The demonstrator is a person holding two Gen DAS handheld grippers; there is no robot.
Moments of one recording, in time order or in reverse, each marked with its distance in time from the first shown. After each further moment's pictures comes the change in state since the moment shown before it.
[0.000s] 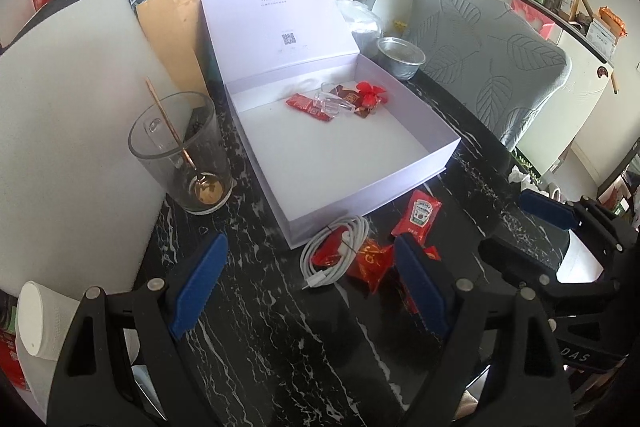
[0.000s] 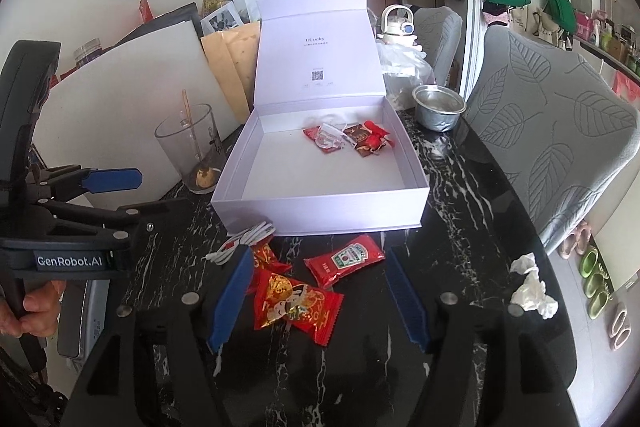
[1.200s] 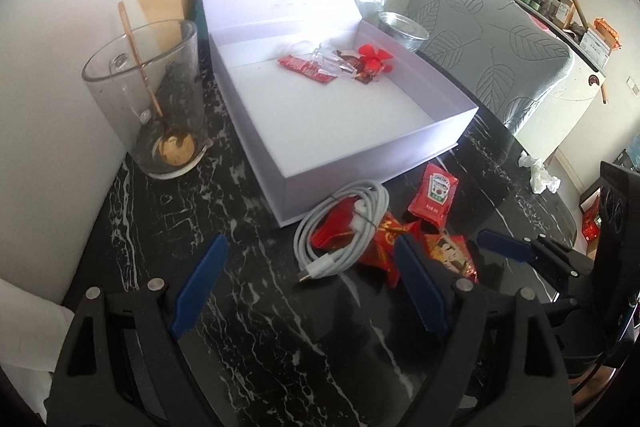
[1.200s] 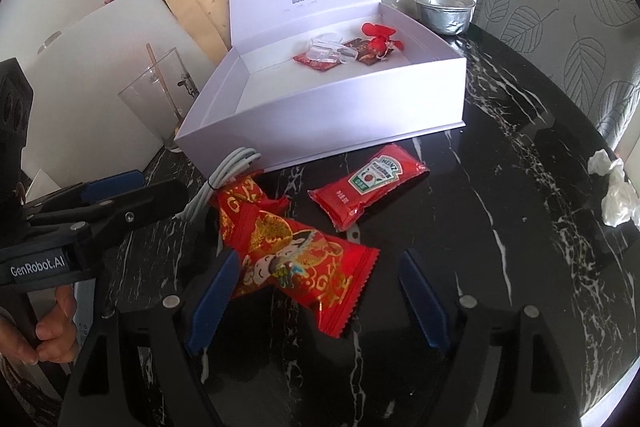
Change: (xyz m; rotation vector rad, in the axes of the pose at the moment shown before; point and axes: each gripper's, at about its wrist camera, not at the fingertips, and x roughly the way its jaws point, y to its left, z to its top) left arm 0.055 0.015 -0.032 -0.047 0.003 -0.094; right arm 0.078 -0.012 -0.051 0.169 0.131 0.084
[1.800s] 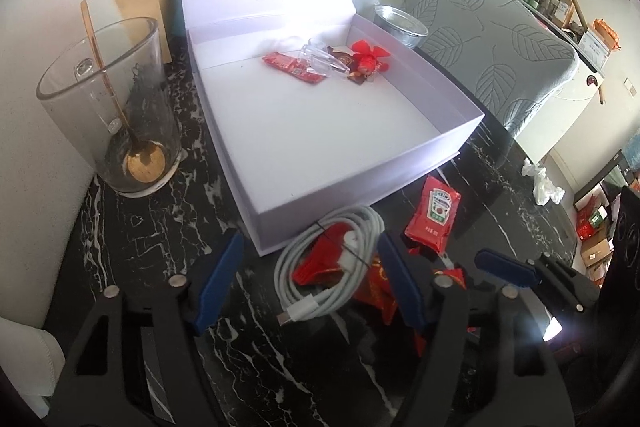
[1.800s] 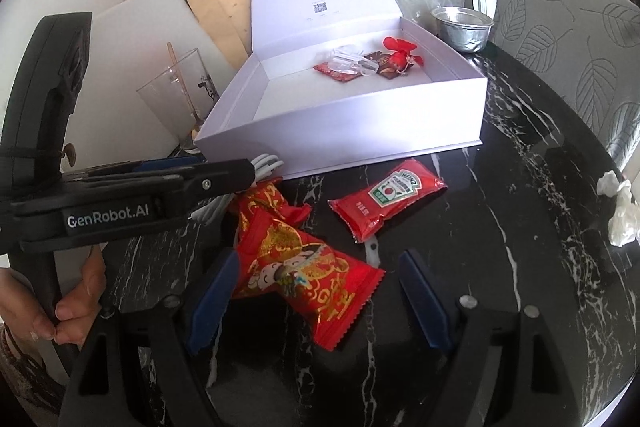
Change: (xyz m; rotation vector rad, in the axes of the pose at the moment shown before) left arm 0.027 -0.005 0.017 -0.011 0.032 -0.035; right arm -0.003 0.009 0.000 -0.065 -0.040 0.029
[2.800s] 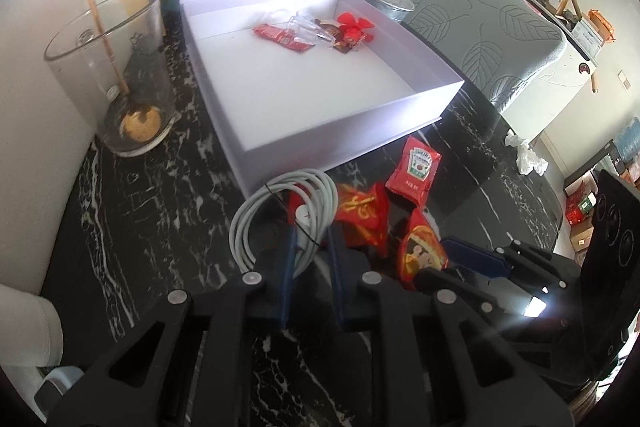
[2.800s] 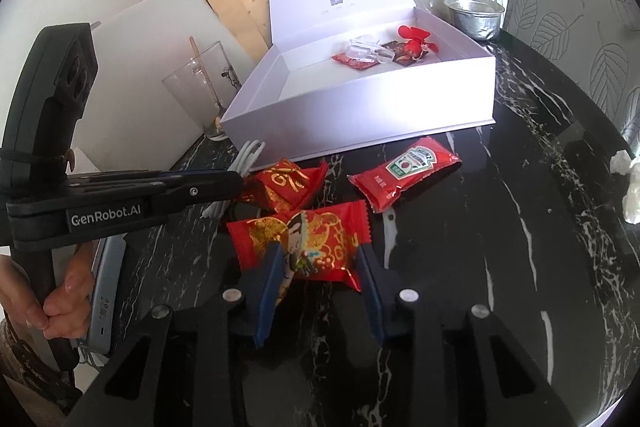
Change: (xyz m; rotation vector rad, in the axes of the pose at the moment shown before) left arm -0.017 -0.002 -0.019 0.003 0.092 -0.024; right arm -0.009 -0.001 -0.014 0.007 0.015 0.089
